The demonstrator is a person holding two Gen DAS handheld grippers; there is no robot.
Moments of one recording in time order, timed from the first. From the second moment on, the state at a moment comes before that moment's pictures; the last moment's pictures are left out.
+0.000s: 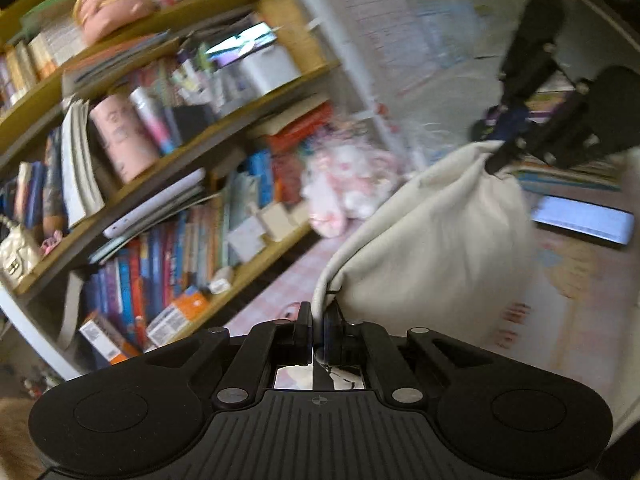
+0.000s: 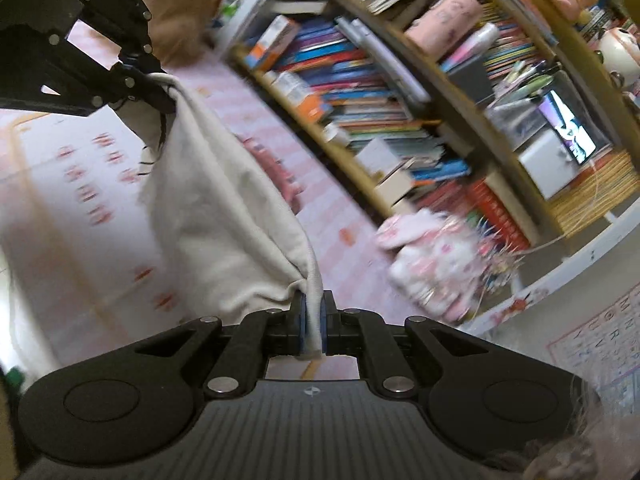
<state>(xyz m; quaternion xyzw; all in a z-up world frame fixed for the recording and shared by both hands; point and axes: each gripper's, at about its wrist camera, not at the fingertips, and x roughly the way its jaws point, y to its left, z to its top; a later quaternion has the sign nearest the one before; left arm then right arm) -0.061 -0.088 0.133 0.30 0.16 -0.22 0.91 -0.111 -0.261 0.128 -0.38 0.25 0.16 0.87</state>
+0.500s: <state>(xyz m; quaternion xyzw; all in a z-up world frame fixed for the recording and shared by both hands) 0.041 -0.120 0.083 0.34 0.27 -0.17 0.89 0.027 -0.287 0.061 -0.34 0.29 0.21 0.87</state>
